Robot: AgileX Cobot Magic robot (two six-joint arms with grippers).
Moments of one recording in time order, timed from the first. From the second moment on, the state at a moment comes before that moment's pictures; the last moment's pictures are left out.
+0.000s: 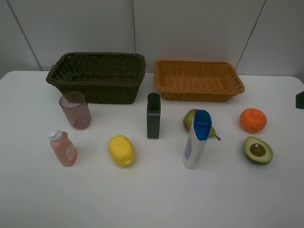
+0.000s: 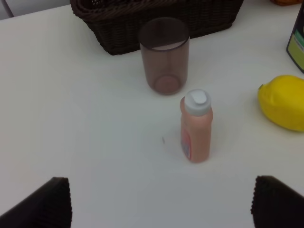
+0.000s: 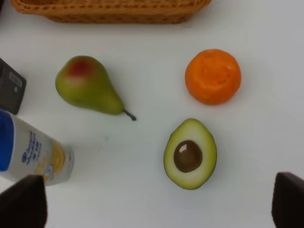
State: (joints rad) left arm -0.16 0.00 -0.42 -0.11 1.07 0.12; right arm 0.17 0.72 -0.73 -0.04 0.97 0.12
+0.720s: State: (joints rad) left arm -0.16 0.00 -0.42 -0.11 1.07 0.12; right arm 0.17 1.23 -0.74 -0.08 0.83 0.15
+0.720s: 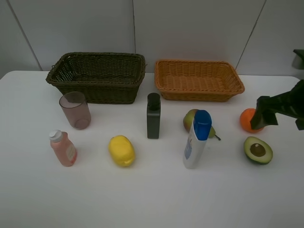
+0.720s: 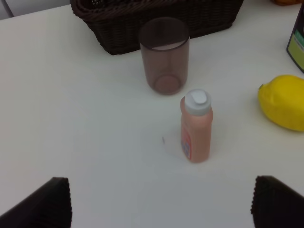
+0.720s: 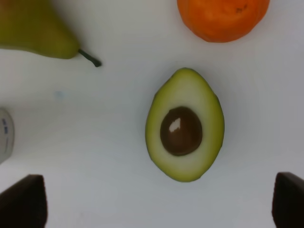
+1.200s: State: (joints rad) left arm -0.16 0.00 -0.42 -0.11 1.07 0.12; right arm 0.11 1.49 -0.74 -0.09 0.69 0.13
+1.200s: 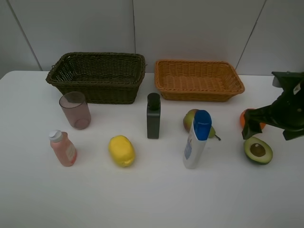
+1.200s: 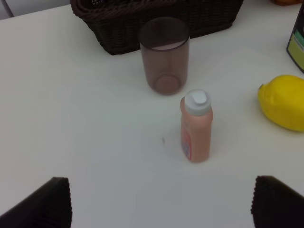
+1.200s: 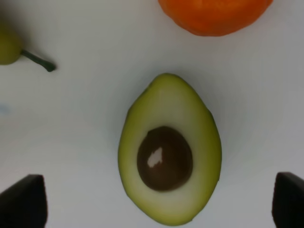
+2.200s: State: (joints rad) left arm -0.16 0.00 -0.42 -0.11 1.07 0.12; right arm 0.11 1.74 -0.74 -0.08 0.57 0.11
